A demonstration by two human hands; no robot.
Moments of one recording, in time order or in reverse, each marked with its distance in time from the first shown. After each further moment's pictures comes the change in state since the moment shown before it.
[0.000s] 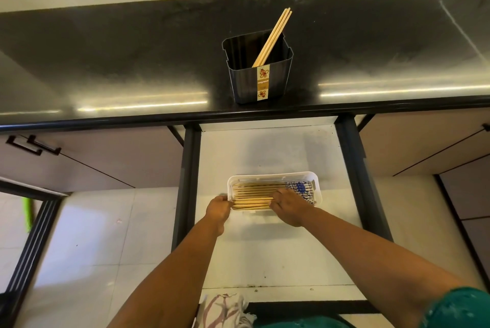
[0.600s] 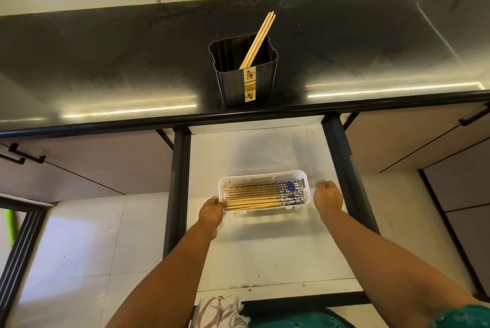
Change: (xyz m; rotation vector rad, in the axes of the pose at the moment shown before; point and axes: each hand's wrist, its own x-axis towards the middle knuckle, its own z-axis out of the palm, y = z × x) left_hand -0.001 -0.005 0.003 0.003 0.038 0.021; right_hand -0.038 0.055 -0.023 0.808 0.732 0.819
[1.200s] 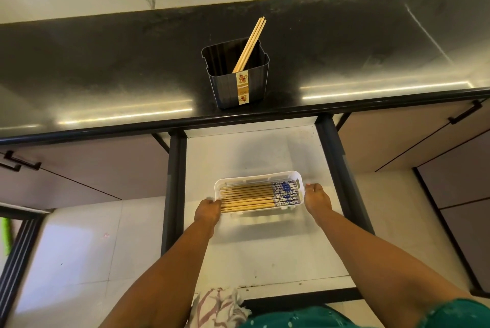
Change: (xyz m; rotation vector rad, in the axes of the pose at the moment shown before) left_hand -0.005 0.011 0.001 0.250 0.095 0.021; right_hand -0.007 0.000 0.007 -0.430 -0.174 -0.123
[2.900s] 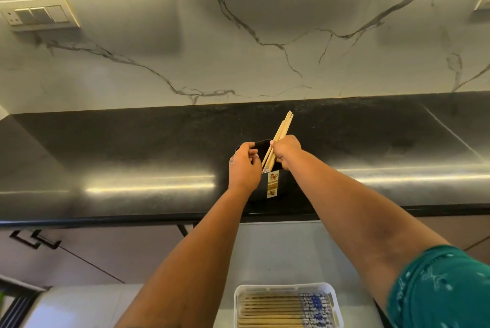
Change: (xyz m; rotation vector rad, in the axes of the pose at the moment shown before) left_hand -0.010 0.316 -0.086 -0.115 0.349 0.961; right_hand 0.067 -0.372 -0.158 0.669 -0.016 -0.101
